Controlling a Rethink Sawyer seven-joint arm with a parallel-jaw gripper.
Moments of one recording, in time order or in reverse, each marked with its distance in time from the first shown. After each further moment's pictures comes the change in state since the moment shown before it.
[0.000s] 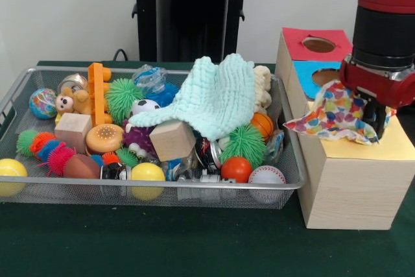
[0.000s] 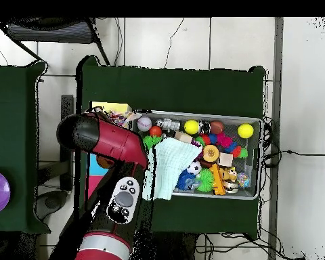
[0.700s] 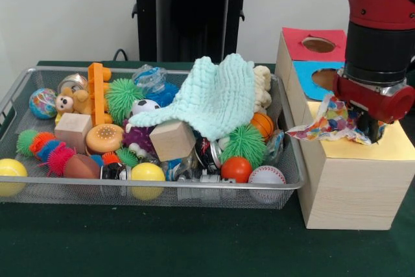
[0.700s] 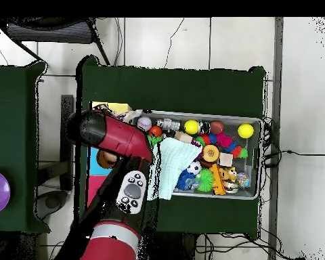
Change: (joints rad) arm -0.041 0.029 0.031 -0.026 0.000 0.001 0.000
